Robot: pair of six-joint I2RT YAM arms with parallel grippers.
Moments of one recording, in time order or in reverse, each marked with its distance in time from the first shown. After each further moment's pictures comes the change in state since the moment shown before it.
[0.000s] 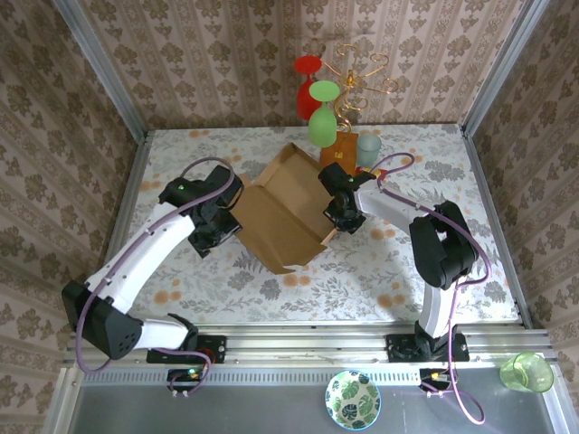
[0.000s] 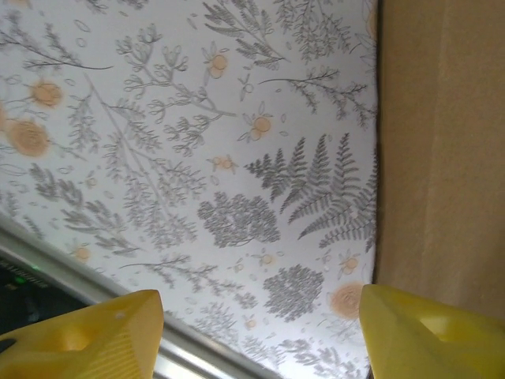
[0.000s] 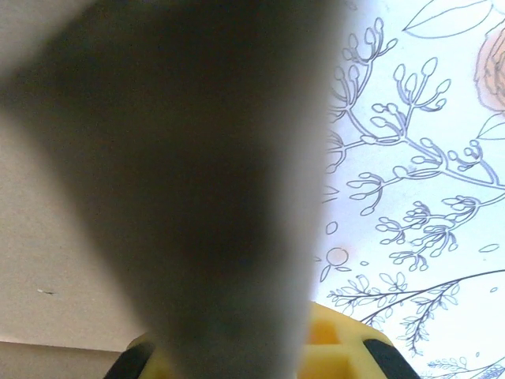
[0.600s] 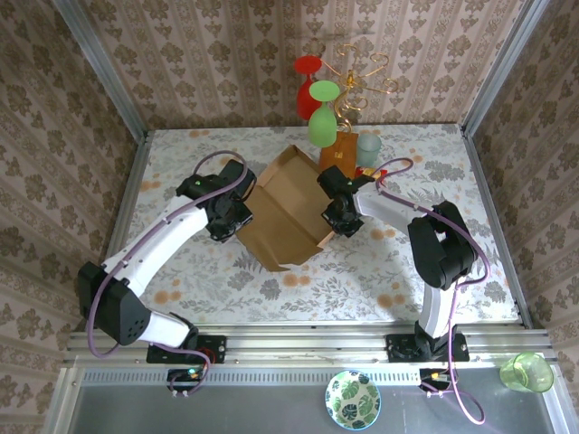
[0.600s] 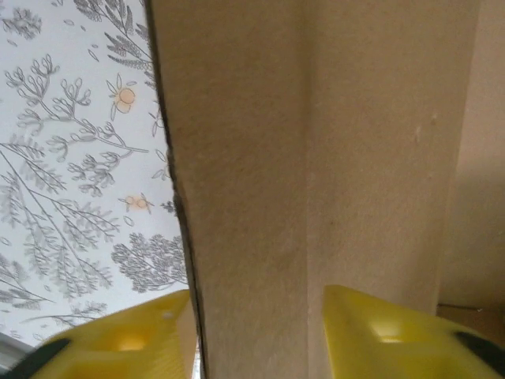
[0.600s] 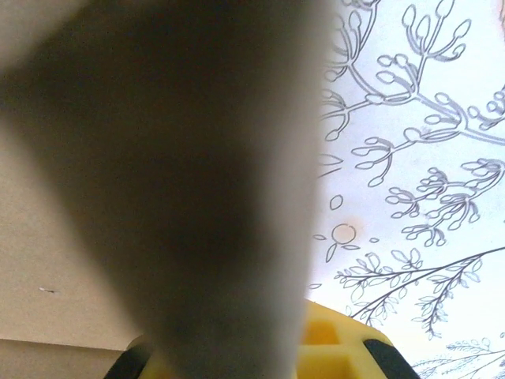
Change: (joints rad) left arm -0.020 0.085 -0.012 0.196 -0.023 -0.005; right arm 0.014 0.000 -0.030 0.025 -0.045 0.065
